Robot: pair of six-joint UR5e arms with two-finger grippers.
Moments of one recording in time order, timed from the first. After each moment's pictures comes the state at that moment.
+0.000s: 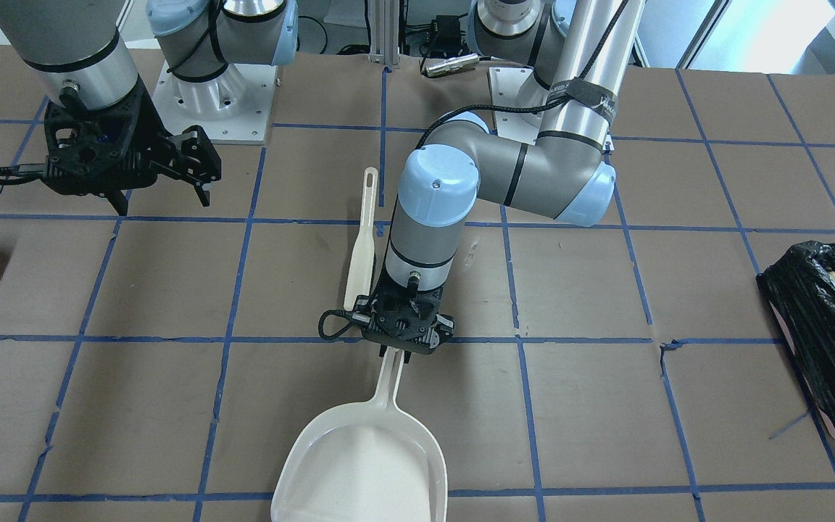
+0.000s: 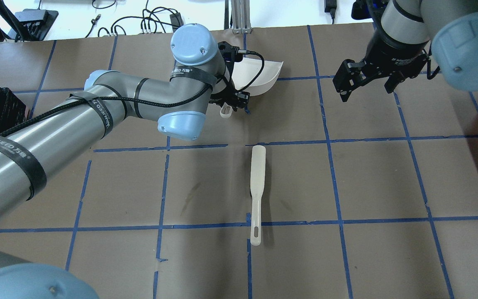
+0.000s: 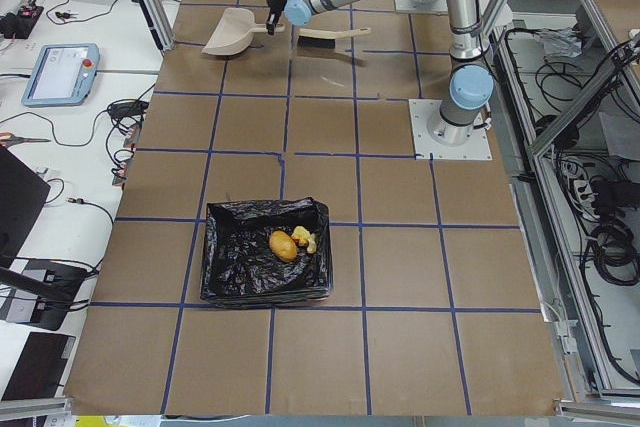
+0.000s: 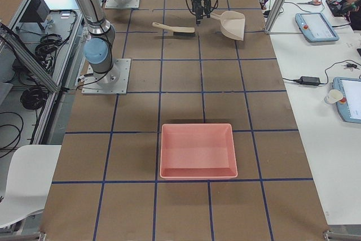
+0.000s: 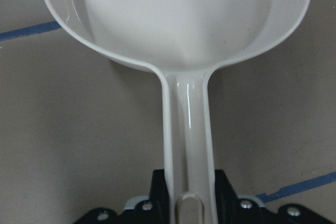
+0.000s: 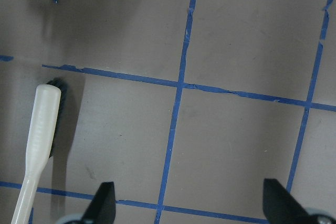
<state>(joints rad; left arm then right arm) -1.89 -2.04 -1.66 -0.74 1.53 -0.12 1.56 -1.56 1.62 -1.67 -1.57 -0.18</state>
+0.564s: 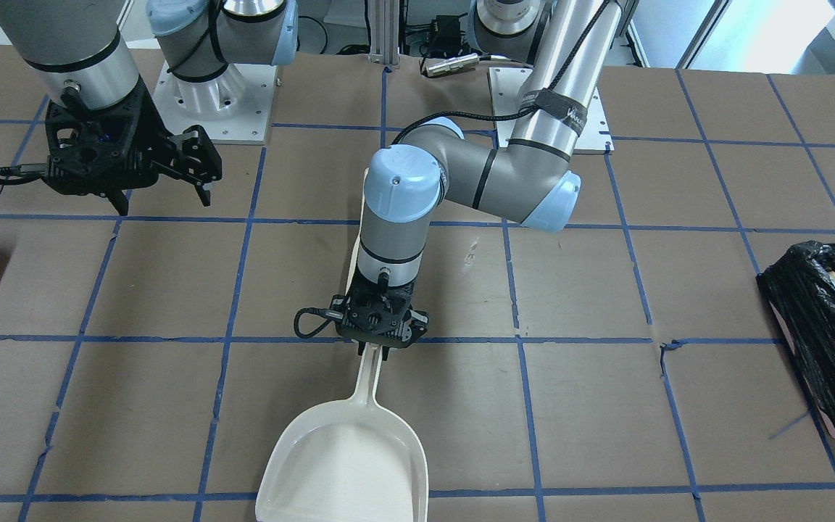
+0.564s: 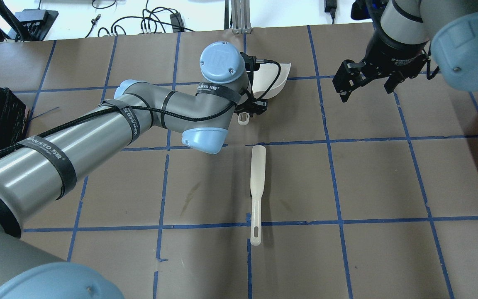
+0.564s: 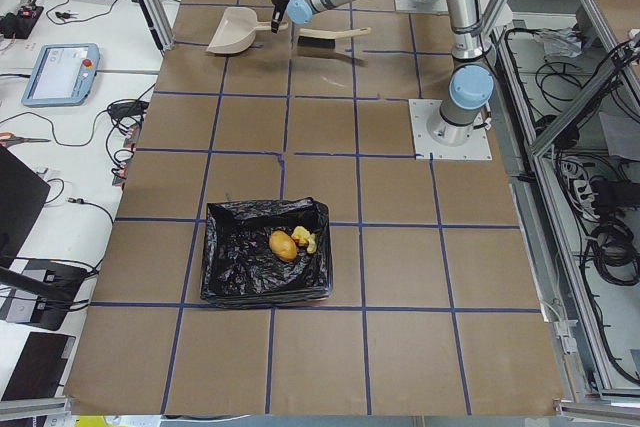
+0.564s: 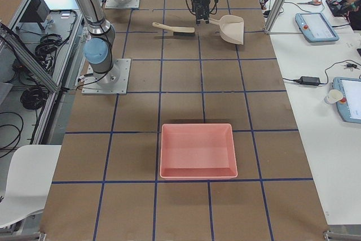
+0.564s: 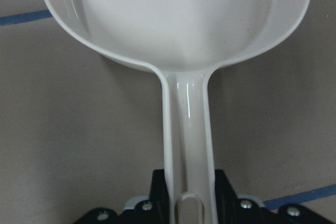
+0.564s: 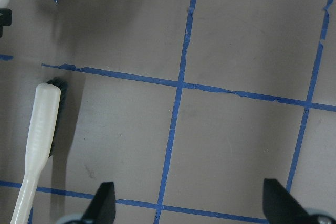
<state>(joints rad) -1.95 -2.07 -1.67 -0.69 1.57 -0.20 1.56 -1.56 1.62 -1.67 -1.57 -0.18</state>
